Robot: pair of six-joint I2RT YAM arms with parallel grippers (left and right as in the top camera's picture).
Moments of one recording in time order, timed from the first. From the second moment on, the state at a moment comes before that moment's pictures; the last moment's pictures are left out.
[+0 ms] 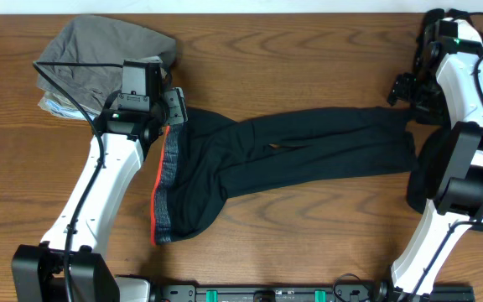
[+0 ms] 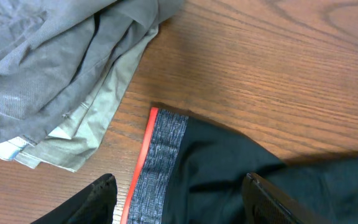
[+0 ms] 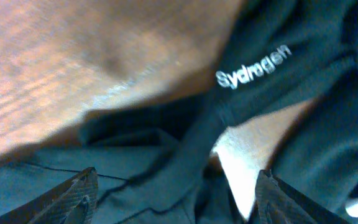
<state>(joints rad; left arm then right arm) -0.13 1.51 1.14 -0.53 -0.04 -0.30 -0.19 2.19 1.84 -1.09 0.08 0.25</state>
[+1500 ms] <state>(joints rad) -0.12 1.98 1.16 -0.27 0.14 -0.01 0.01 2.18 1.86 -1.09 -0.18 0.07</state>
